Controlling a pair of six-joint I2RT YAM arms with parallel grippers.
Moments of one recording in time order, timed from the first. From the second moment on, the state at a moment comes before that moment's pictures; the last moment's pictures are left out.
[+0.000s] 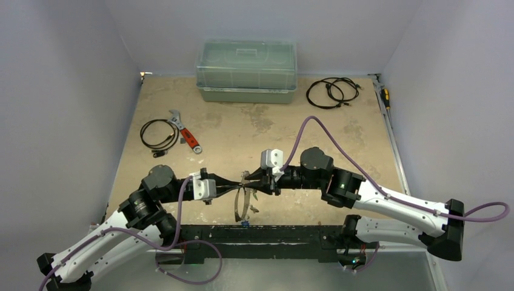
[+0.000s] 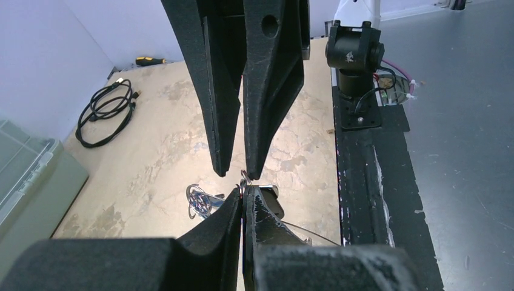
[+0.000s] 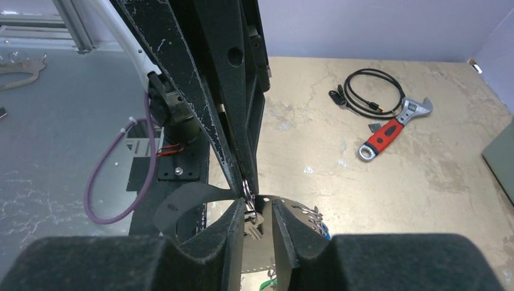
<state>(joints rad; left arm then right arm) -0.88 0.48 0.60 -0.16 0.53 0.28 1.13 0.98 0.86 -0.03 -0.33 -0.14</state>
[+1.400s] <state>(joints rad) -0.88 0.44 0.59 -0.14 0.53 0.26 1.13 1.00 0.86 -0.03 -0.33 -0.14</state>
